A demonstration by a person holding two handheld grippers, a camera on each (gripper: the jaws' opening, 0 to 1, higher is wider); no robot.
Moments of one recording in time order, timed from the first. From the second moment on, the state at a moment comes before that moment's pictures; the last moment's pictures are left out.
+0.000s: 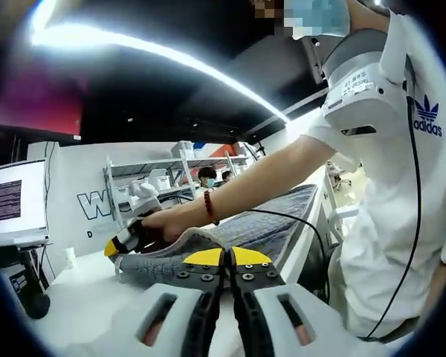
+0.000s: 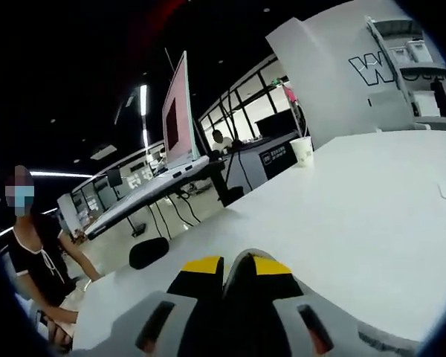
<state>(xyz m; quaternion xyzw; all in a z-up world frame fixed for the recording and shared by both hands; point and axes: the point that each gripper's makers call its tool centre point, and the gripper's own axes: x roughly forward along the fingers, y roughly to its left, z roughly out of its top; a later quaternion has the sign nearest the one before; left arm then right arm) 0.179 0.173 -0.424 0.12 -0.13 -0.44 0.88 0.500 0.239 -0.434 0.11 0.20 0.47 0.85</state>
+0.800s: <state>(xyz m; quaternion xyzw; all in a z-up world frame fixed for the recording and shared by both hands) 0.180 0.196 -0.424 0.10 -0.13 -0.41 0.90 0.478 0.249 -0.422 0.11 0.17 0.52 0.83</state>
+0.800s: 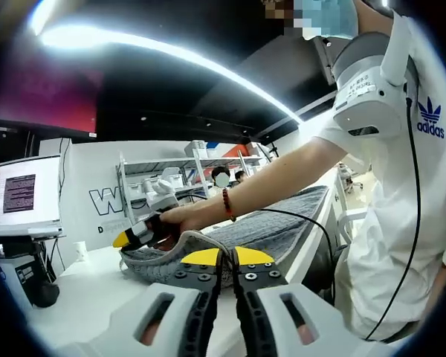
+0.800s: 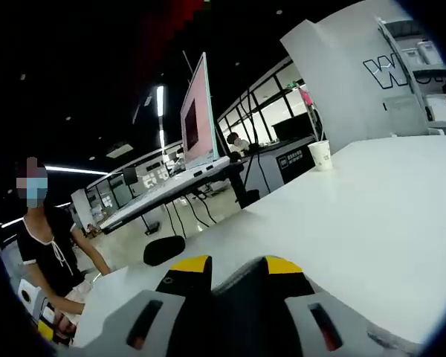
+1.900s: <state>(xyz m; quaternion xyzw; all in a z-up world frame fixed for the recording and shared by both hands) 0.189 0.195 -0.412 0.09 -0.13 -0.38 0.91 0.450 0.240 -0.412 0.03 0.12 0.54 0.83</state>
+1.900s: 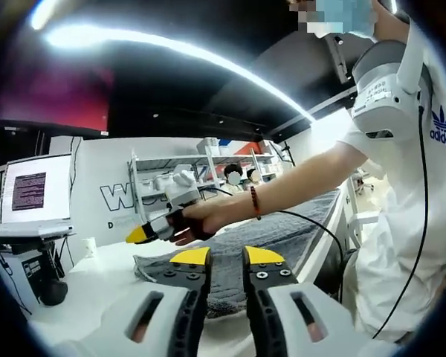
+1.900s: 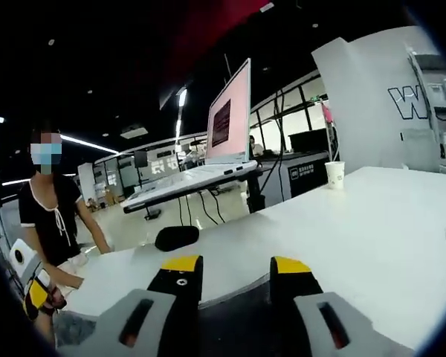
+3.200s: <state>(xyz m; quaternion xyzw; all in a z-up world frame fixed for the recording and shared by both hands) 0.208 0.113 -0.387 0.04 -0.11 -0.44 0.89 0.367 0.117 -0.401 -0.03 0.06 0.53 0.85</state>
